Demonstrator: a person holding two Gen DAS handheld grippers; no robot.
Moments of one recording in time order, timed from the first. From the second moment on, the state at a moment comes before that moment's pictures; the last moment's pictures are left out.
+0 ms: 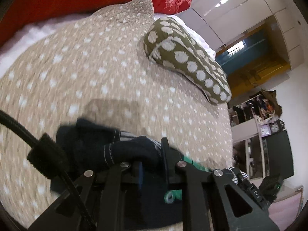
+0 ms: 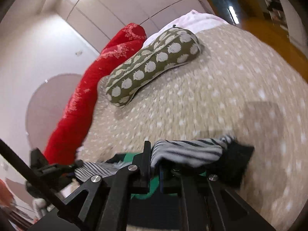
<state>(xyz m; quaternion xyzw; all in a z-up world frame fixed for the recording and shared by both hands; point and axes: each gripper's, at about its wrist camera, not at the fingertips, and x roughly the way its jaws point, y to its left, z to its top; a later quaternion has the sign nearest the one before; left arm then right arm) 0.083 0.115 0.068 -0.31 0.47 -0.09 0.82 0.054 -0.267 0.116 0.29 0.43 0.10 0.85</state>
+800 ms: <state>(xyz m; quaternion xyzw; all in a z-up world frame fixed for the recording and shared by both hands) 0.143 0.143 0.063 -0.33 0.50 -0.10 0.79 0.109 -0.344 0.070 0.30 0.45 -0.01 0.84</state>
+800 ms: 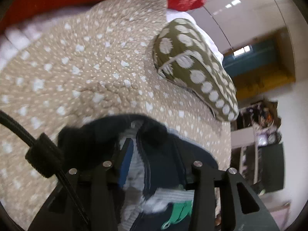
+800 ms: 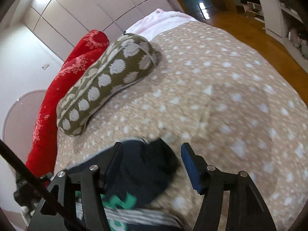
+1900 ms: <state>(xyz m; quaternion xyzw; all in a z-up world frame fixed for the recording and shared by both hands) 0.010 0.155 0.030 -0.18 0.52 0.04 0.83 -0.053 -0.304 0.079 0.30 0.42 -0.01 0.86</state>
